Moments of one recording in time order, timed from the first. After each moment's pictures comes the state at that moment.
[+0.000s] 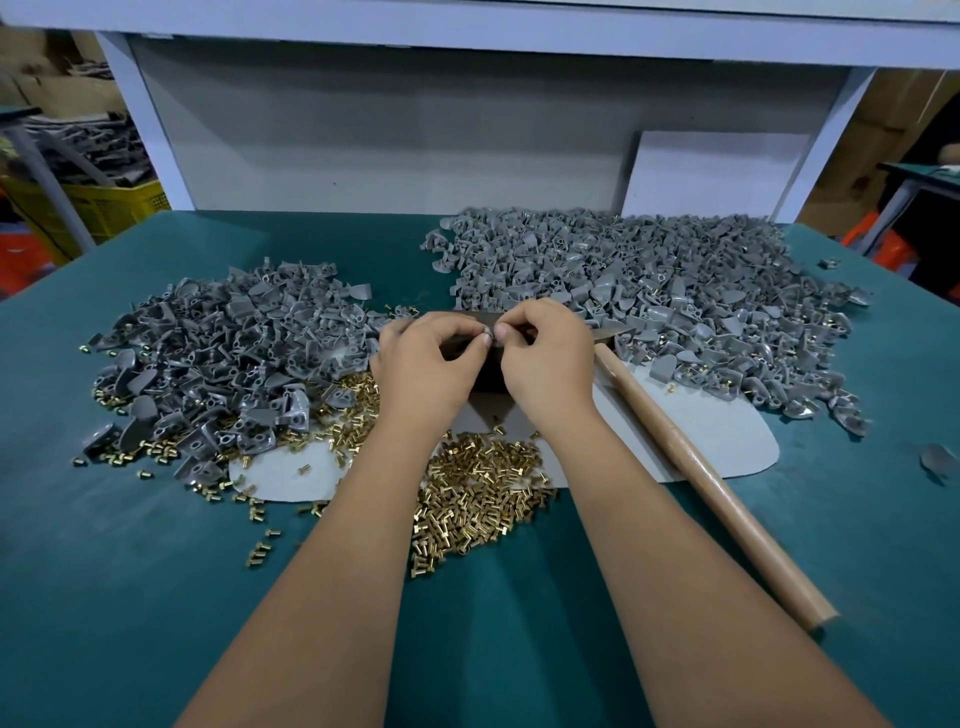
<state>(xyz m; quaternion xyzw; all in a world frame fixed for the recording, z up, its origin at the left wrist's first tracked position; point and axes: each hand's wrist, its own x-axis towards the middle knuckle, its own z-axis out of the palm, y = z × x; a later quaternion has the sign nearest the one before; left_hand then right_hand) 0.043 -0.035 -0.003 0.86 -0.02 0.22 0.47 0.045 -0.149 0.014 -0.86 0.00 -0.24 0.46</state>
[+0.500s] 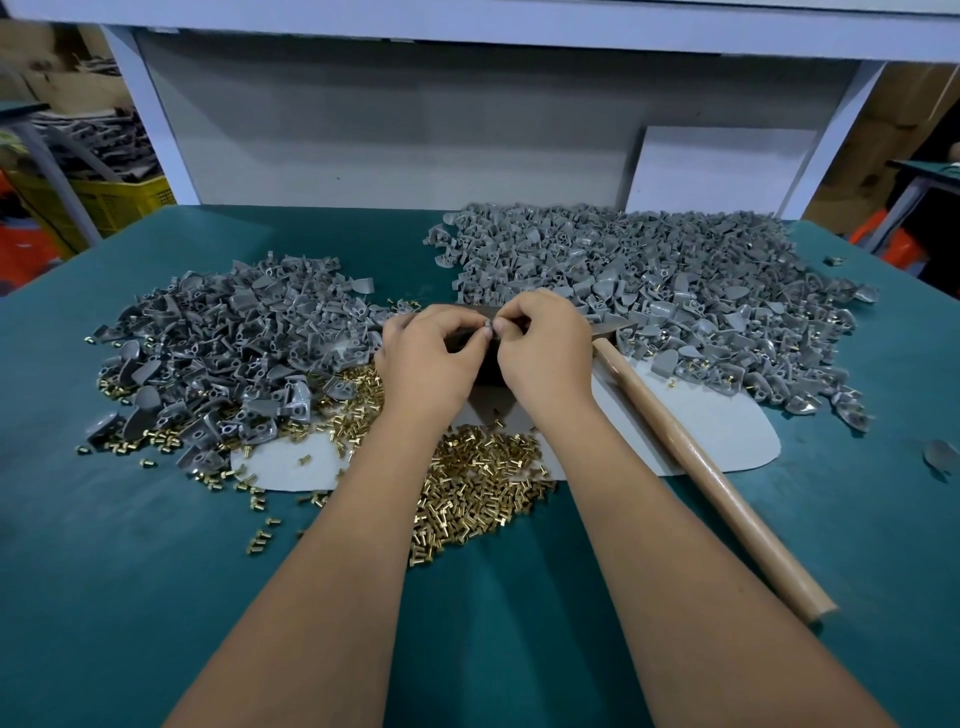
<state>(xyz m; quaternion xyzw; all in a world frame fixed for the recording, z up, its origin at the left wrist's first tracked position) 0.042 -0.039 -0.001 0.86 -0.01 0.20 0.46 0.048 -0.146 0.015 -0.89 0.00 -0.25 0.39</state>
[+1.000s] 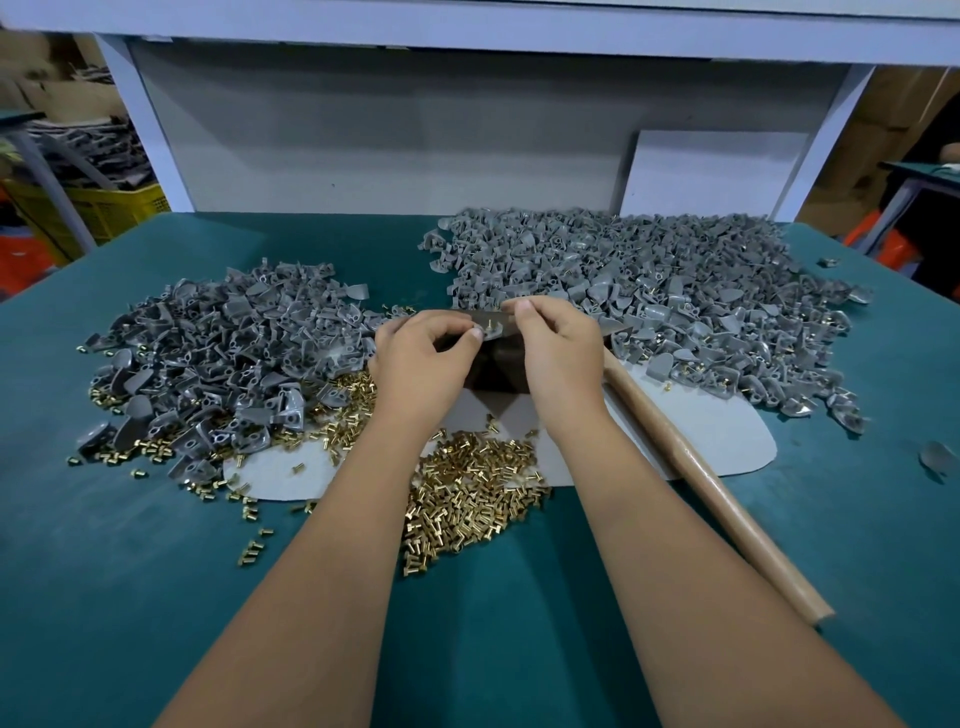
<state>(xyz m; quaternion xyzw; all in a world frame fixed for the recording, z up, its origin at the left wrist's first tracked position) 0.044 -0.036 0.000 0.84 -0.01 0.18 0.52 0.042 -0.158 0.013 -0.76 0.02 -0.23 0.60</state>
